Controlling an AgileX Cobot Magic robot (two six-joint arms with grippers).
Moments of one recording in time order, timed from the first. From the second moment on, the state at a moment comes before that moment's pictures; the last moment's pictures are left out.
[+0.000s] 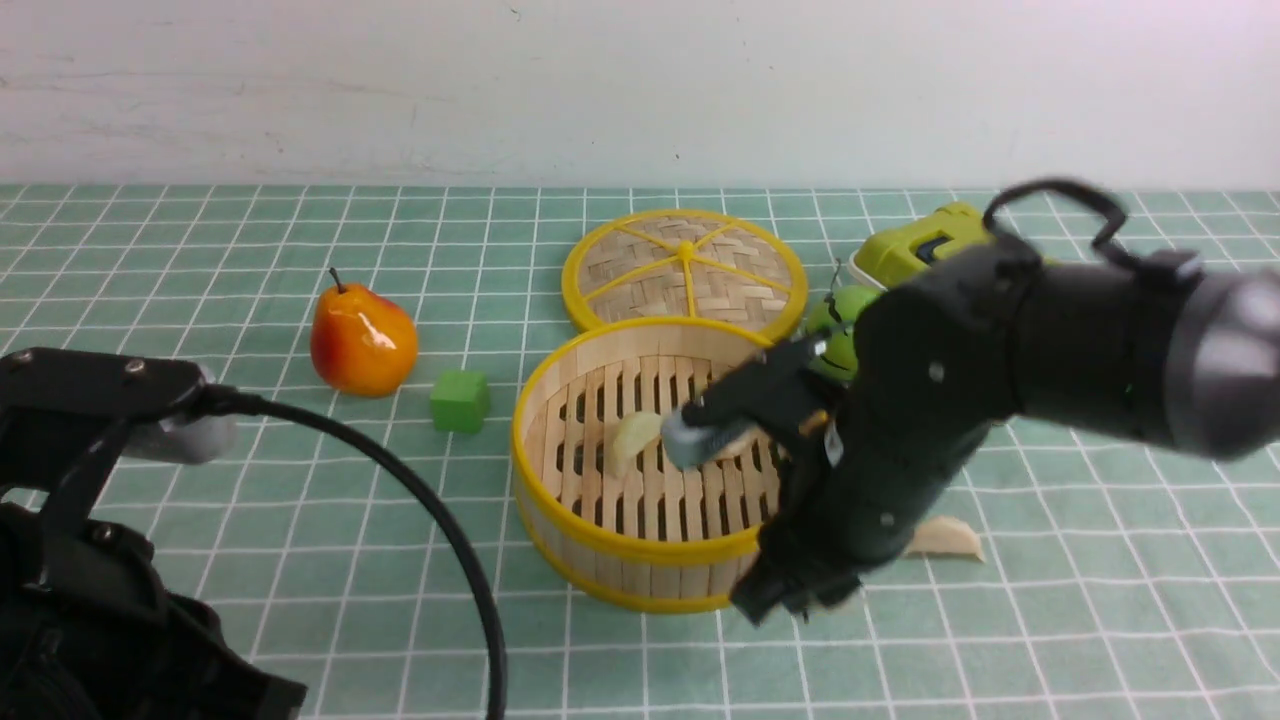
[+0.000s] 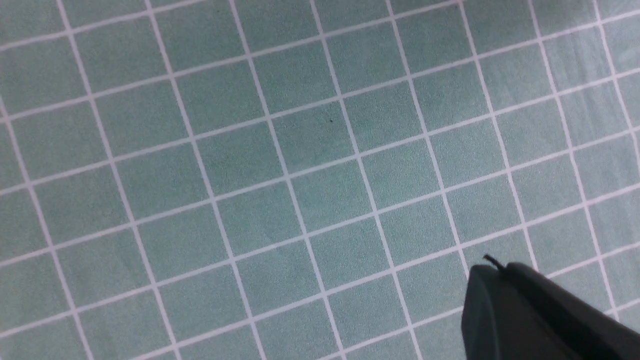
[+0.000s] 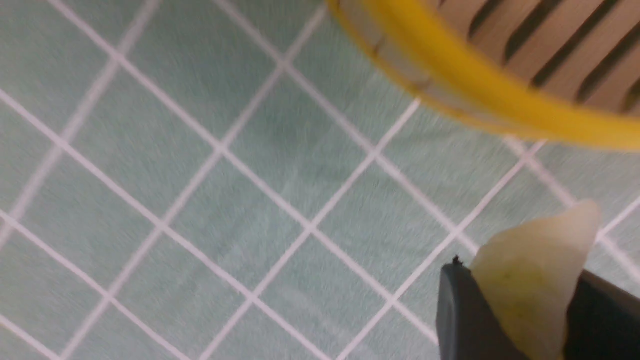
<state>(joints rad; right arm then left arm) 0.64 1.75 -1.32 0.05 0.88 -0.07 -0.56 0.95 -0.86 -0.01 1.07 -0.32</state>
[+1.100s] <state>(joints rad) 0.50 1.79 -1.64 0.01 1.13 -0.12 -0.56 0.80 -0.86 0.04 1.10 -0.31</state>
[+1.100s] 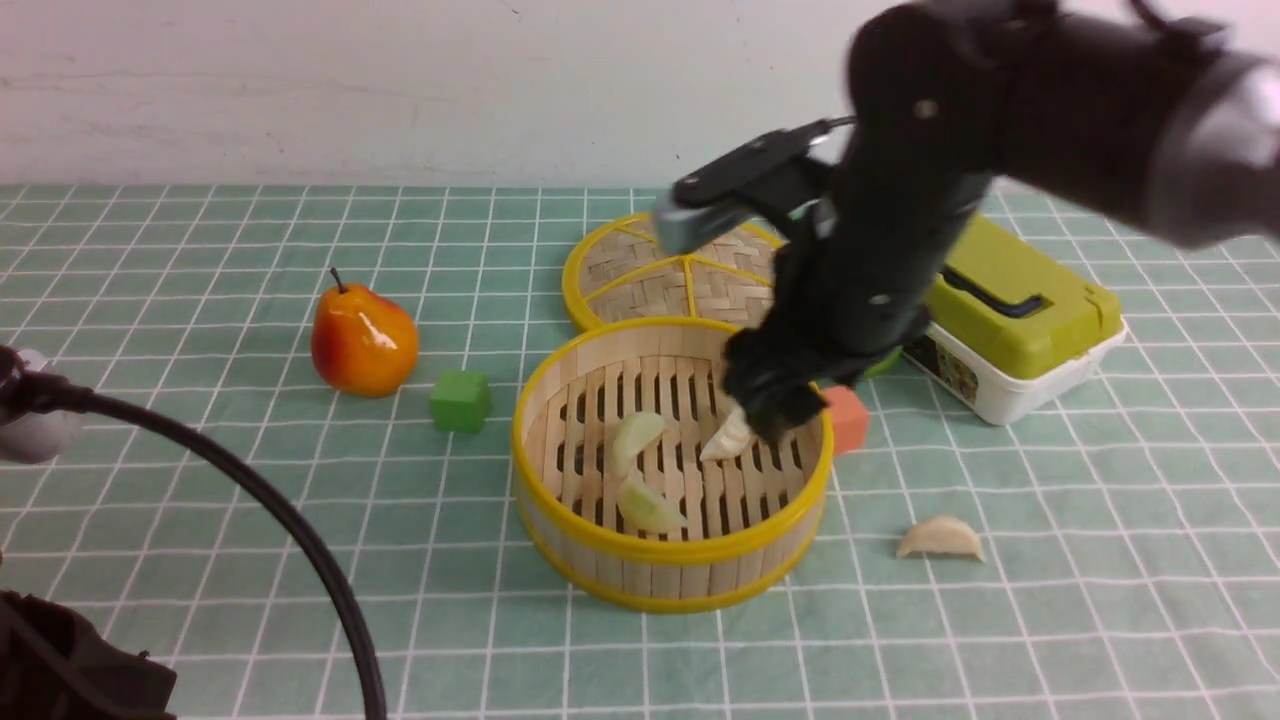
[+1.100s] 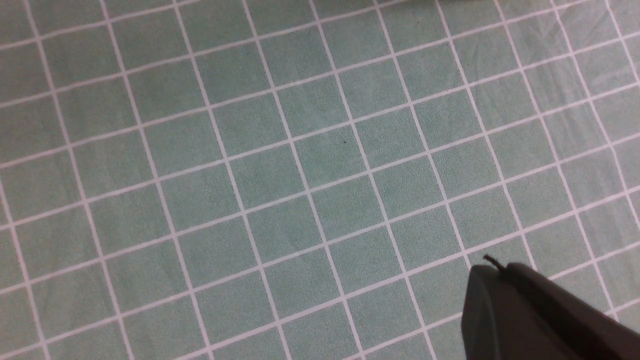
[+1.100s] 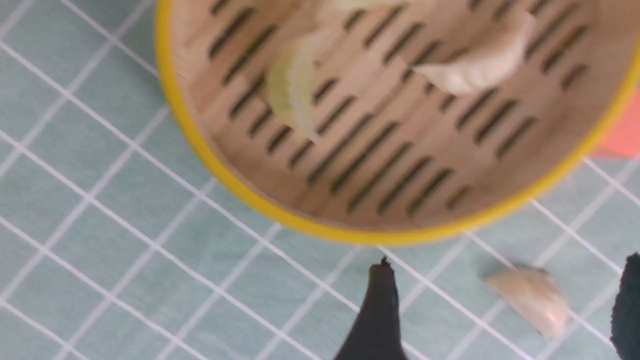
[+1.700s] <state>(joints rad) 0.28 1.94 -1.36 0.07 0.84 -0.61 -0.56 0.80 -0.86 0.04 1.09 -0.31</state>
